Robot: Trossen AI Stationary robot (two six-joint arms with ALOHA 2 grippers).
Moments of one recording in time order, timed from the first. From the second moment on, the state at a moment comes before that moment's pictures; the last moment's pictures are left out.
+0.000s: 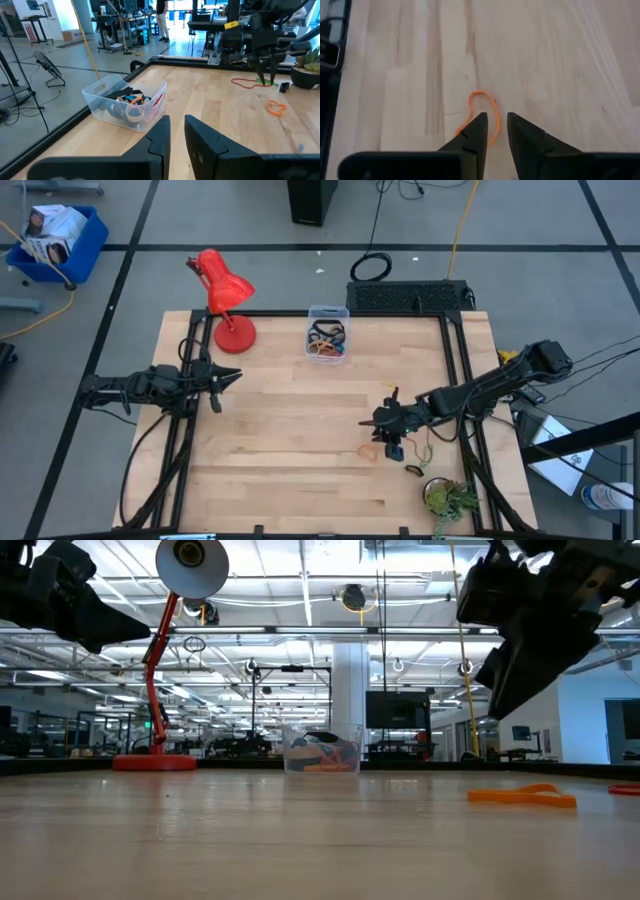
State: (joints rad) left arm -0.07 0.01 0.20 -0.32 -0.37 -0.02; right arm 0.31 1.31 0.63 -0.20 0.00 0.51
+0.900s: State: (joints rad) left arm -0.07 0.01 0.20 -0.32 -0.37 -0.02; right arm 0.32 1.31 0.71 -0.35 0.00 0.40
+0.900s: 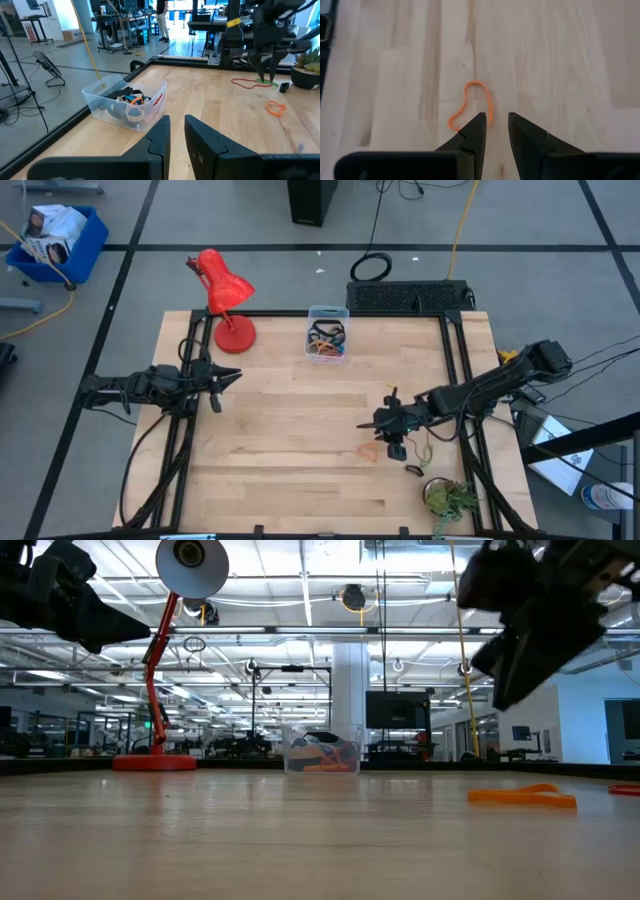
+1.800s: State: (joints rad) left arm -0.07 0.01 0.20 -0.32 -0.37 -0.02; right arm 0.32 1.62 1.00 -0.66 0.00 0.28
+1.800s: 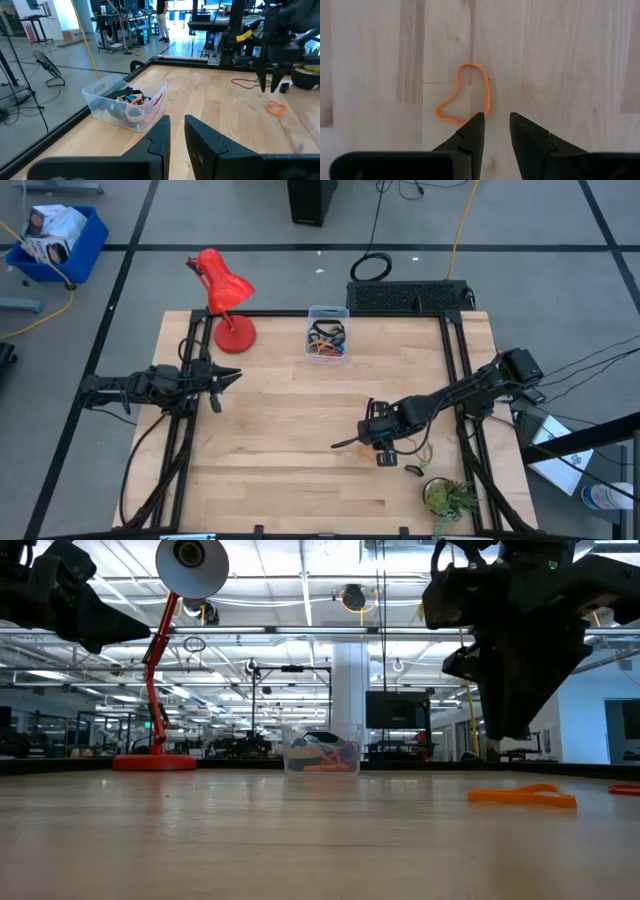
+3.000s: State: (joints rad) left arm -0.07 0.01 0.20 -0.32 -0.37 -0.02; right arm 0.34 1.73 0.93 -0.50 0.05 0.46
